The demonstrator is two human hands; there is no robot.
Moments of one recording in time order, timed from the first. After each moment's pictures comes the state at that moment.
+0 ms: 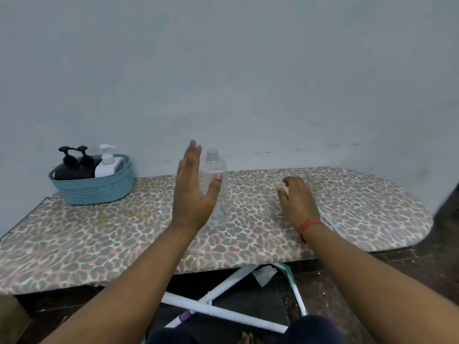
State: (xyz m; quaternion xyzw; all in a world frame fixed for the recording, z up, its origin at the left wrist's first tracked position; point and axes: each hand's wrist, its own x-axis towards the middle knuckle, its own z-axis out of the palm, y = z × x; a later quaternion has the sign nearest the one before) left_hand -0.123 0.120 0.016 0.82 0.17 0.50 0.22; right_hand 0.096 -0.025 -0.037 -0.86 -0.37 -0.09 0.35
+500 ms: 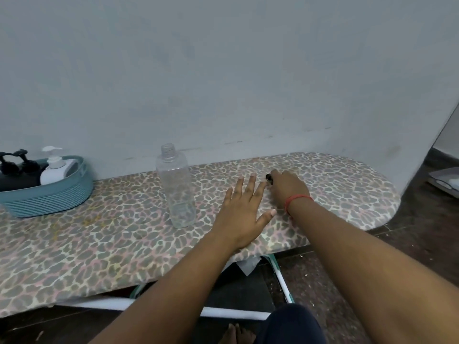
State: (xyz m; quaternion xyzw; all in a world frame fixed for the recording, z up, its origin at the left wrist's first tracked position) left_hand -0.006 0.037 -0.055 0.99 0.11 0.10 0.08; right_hand 0.164 -0.042 -0.043 -0.93 -0.34 -0.03 0.11
